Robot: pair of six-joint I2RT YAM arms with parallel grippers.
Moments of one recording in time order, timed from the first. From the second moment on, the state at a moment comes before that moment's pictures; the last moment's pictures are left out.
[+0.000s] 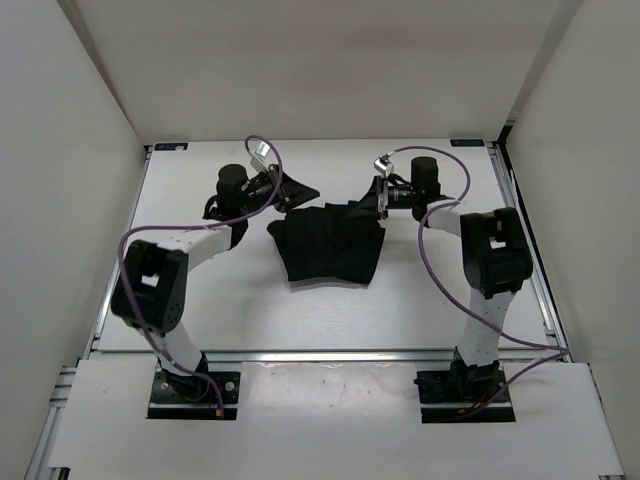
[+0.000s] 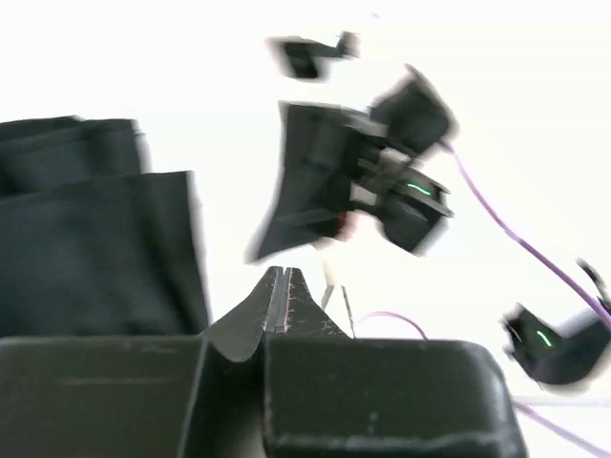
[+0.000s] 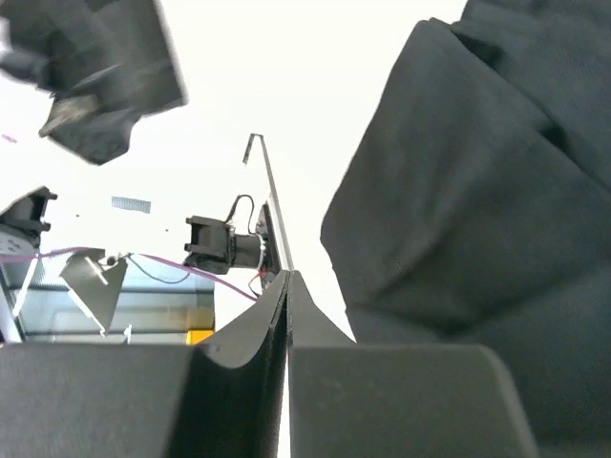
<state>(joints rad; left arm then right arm) -0.31 1.77 1.02 0.60 0.73 -1.07 0.23 1.96 1.19 0.28 -1.22 0.74</state>
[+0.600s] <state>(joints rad) -0.47 1.60 0.95 0.31 0.66 -0.95 0.18 2.25 1.30 0.42 -1.26 1.02</state>
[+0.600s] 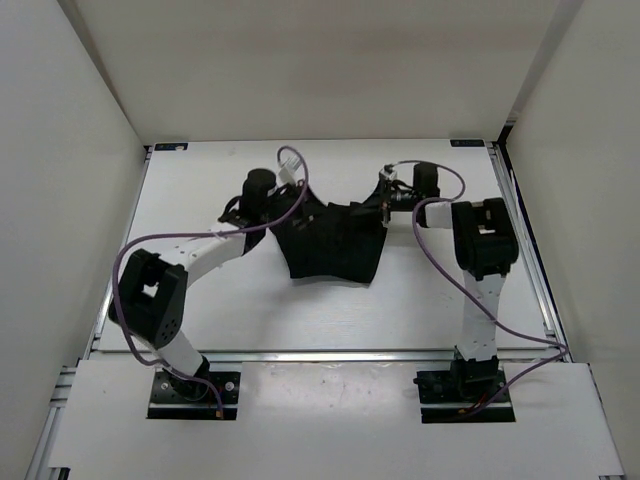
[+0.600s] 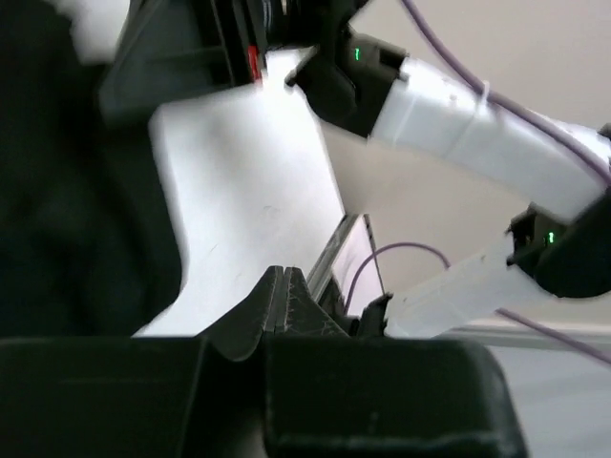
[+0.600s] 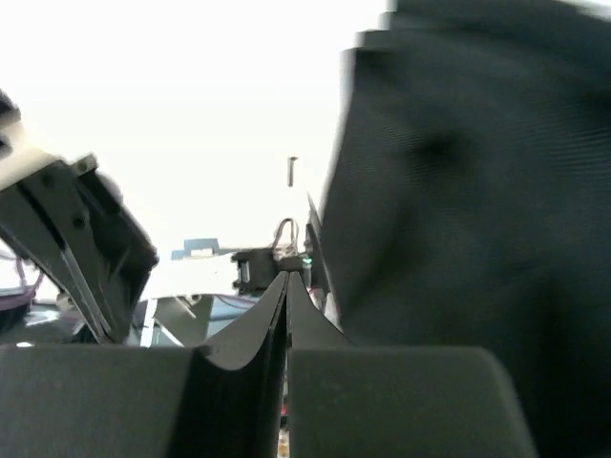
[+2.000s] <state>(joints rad) -0.39 1.79 0.81 0.19 0.59 -0.73 -0.10 1.70 1.06 0.17 -1.35 0.88</state>
